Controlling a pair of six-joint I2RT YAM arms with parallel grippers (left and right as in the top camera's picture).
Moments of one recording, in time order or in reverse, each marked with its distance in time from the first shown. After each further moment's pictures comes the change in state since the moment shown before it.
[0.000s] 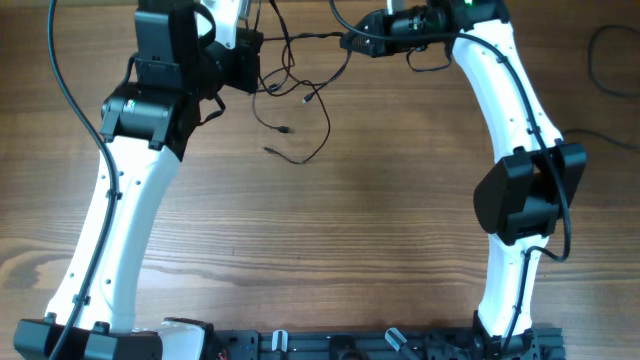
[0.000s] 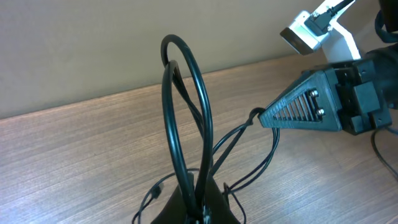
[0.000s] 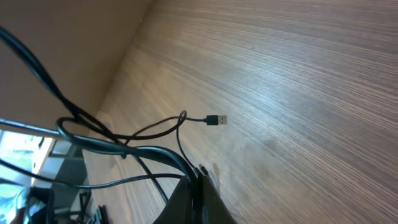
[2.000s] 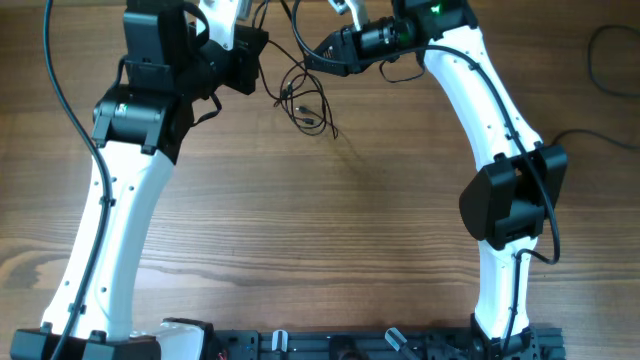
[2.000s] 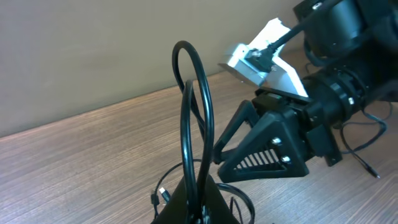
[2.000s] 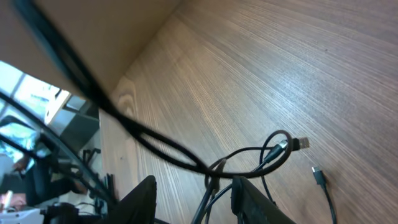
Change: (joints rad) left arm 0.015 -0.021 0.000 0.018 0.129 0.037; right arm 0.111 -0.002 -0.001 -0.011 -0.101 -0.153
